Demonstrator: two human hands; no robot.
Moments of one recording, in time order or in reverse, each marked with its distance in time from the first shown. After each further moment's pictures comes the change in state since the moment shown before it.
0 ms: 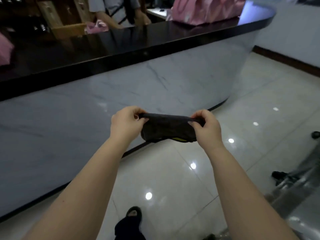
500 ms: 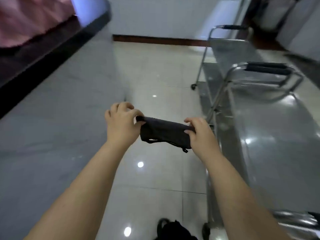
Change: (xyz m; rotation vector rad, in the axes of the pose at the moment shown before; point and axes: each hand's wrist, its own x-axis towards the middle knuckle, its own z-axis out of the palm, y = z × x) left_hand 0.255 0.208 0.278 0.014 -0.336 0.843; right_hand 0.125 0.143 -0.142 -0.541 0.534 0.402
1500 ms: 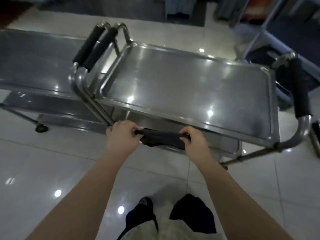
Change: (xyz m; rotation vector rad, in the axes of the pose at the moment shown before) left_hand 0.372 0.262 0.409 -0.210 -0.862 1.189; right_hand 0.189 0.241 0.029 -0.115 0.895 1.225
